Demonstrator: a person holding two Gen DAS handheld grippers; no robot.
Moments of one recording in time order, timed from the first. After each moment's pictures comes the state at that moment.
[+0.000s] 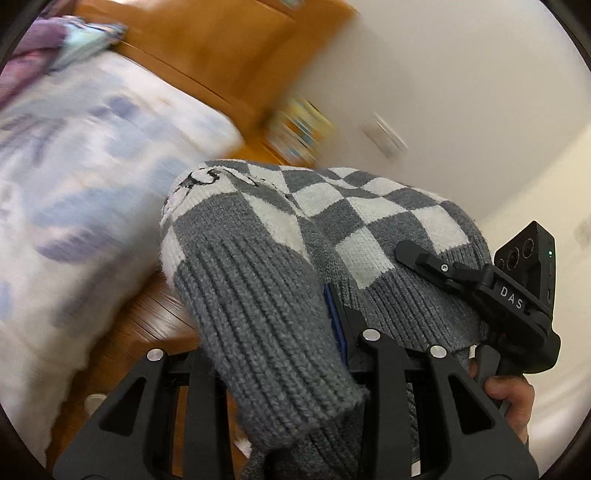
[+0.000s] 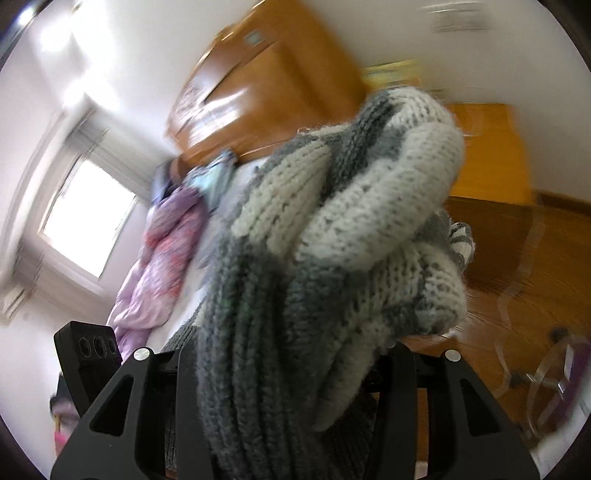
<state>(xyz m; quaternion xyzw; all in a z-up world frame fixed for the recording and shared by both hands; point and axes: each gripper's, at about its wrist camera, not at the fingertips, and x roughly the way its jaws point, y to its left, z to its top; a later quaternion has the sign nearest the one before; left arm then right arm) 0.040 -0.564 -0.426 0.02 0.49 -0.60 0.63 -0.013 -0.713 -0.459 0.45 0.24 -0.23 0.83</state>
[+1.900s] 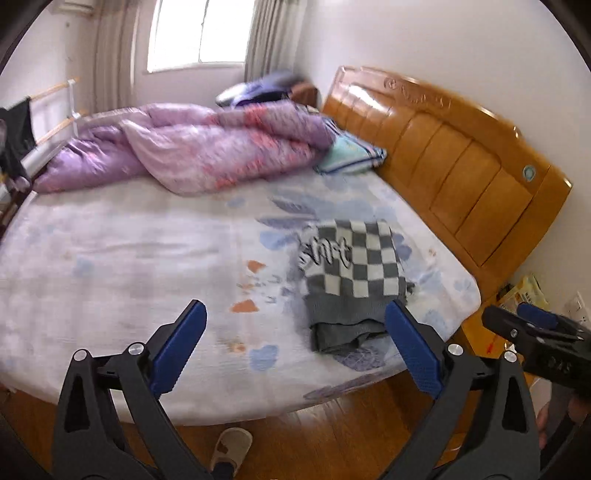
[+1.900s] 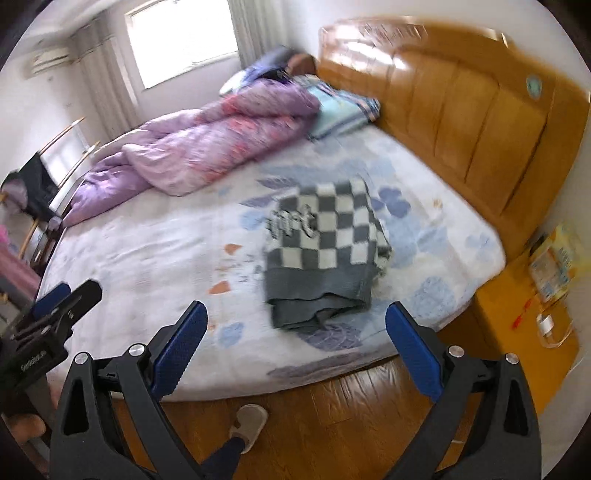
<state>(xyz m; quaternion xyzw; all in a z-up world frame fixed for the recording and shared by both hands) 0.141 -0.361 -0.296 -0.01 0.37 -0.19 0.91 0.261 -0.594 -0.386 0.10 0.41 -0.08 0.90</state>
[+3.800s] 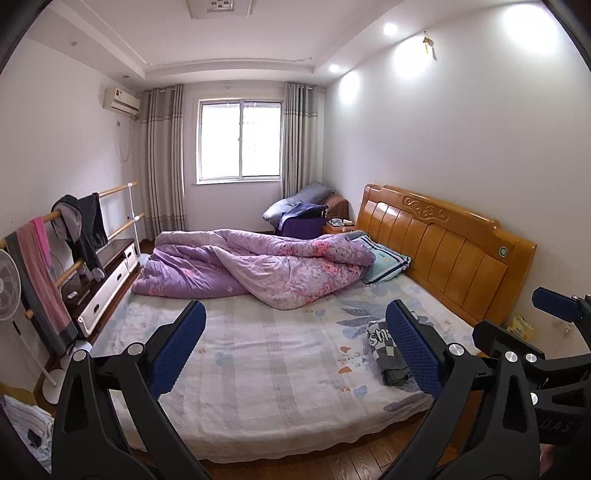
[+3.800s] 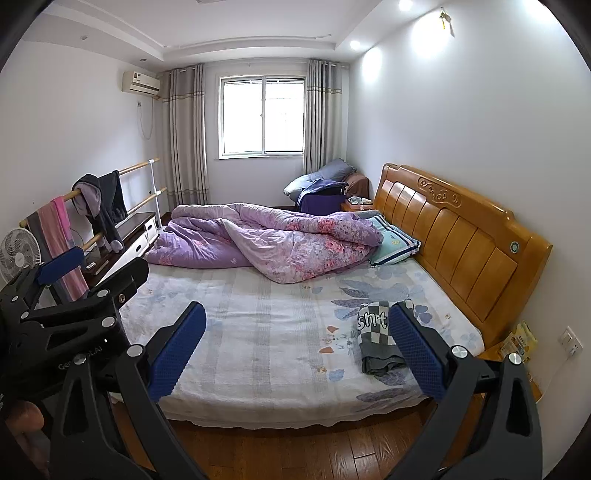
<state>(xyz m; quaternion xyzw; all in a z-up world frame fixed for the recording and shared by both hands) -0.118 -0.031 0.050 0.02 0.17 -0.14 0.97 0.061 -0.255 -0.110 0.00 0.23 -0.04 0.97</state>
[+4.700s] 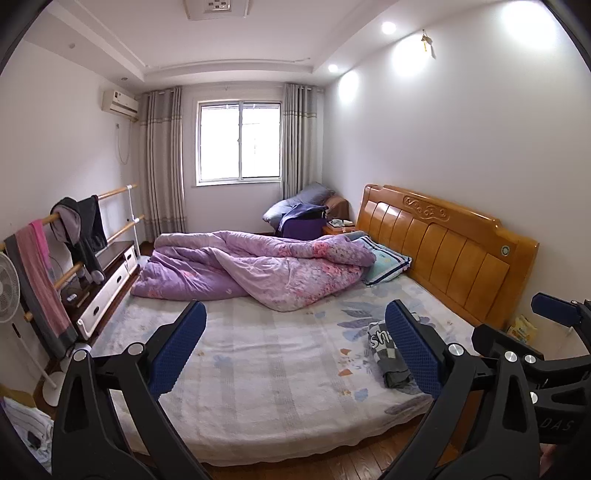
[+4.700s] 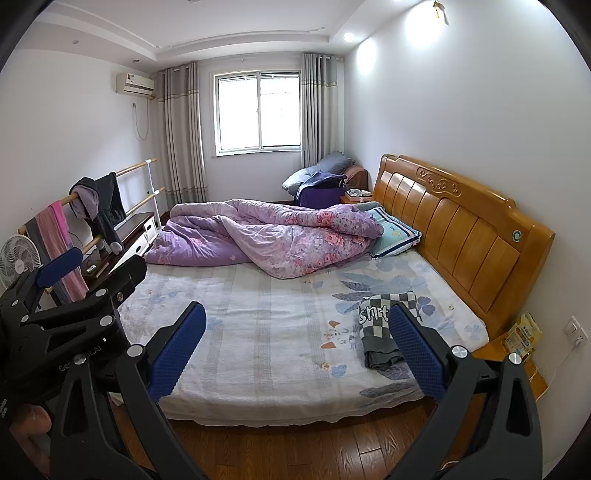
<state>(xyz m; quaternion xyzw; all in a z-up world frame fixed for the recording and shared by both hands) -0.104 -0.047 0.041 0.02 0.17 -0.14 0.97 0.068 -0.264 -0.112 0.02 0.24 -0.04 0.97</state>
